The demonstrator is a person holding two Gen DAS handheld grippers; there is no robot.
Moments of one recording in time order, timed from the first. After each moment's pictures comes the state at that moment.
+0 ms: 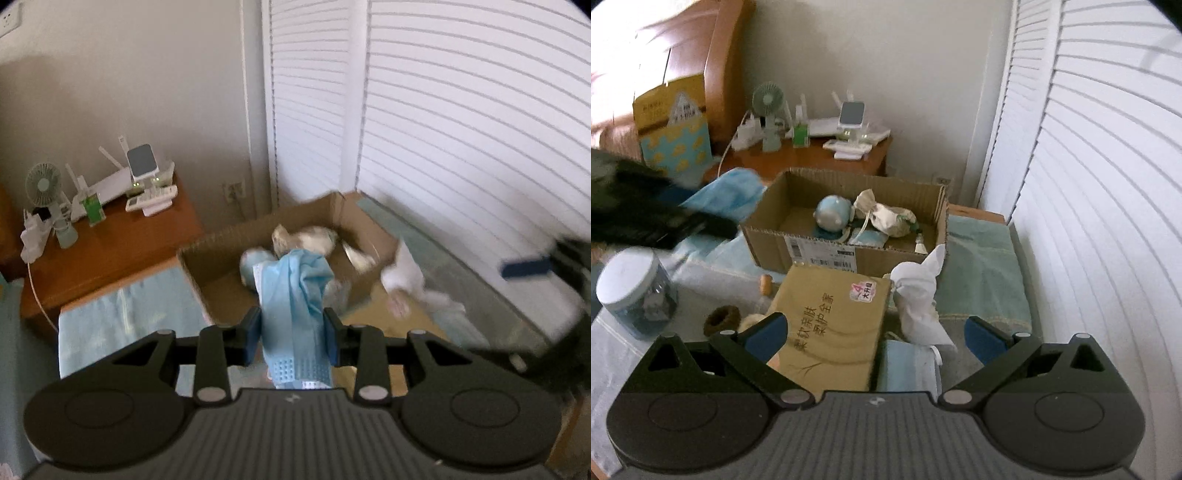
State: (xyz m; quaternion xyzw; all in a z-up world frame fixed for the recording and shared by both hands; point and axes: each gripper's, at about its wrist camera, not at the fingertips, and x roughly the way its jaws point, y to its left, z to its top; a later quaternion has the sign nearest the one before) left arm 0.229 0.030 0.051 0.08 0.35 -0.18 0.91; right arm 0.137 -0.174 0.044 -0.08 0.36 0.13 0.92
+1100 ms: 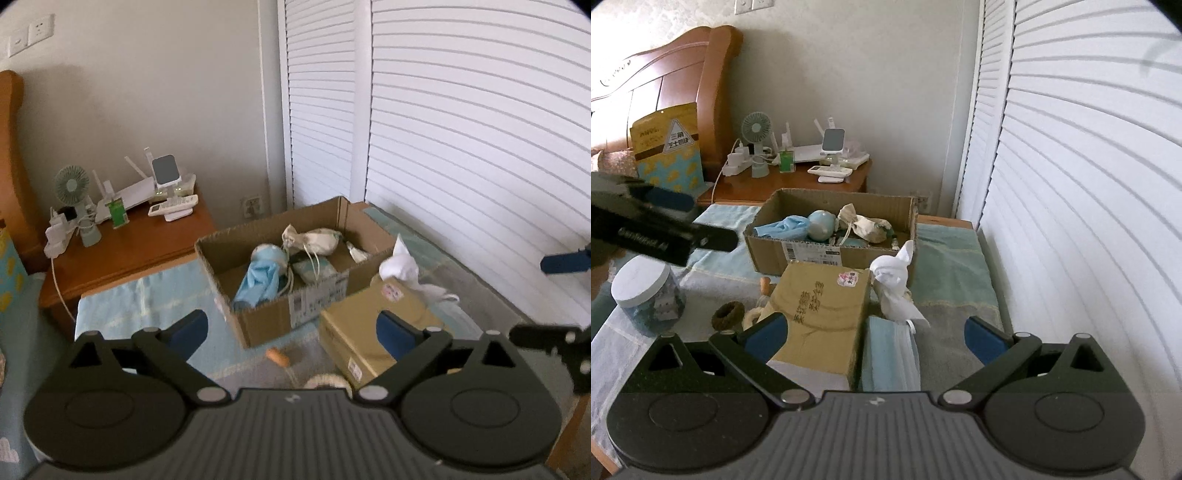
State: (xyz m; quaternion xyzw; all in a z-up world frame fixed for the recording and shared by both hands) left arm 0.169 0.032 0.039 0.07 0.31 -0.15 0.93; right arm 0.082 -0.195 0.055 -0.07 0.32 0.11 0.94
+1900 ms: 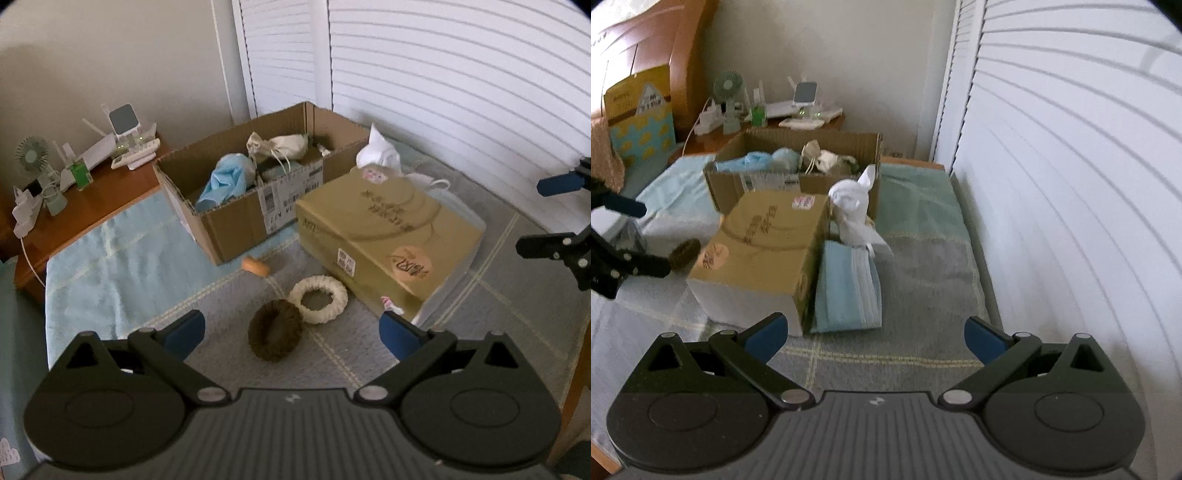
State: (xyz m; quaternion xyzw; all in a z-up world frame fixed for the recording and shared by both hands) left arm 0.164 0.031 -0.021 0.14 0.39 -0.20 0.89; right arm 0.079 -0.216 0.003 -0.09 0.38 0.07 0.92
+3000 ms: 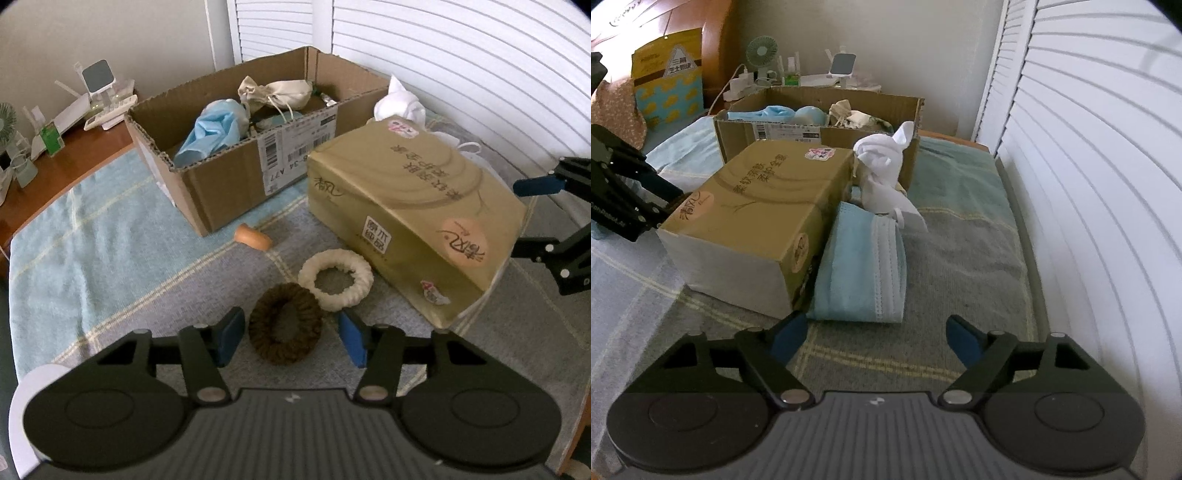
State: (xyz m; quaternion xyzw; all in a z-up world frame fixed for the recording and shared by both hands) left arm 0.205 0.033 -0.055 0.14 0.46 -0.22 0.85; right arm 0.110 -0.214 -0.046 -0.11 0.39 0.14 0.90
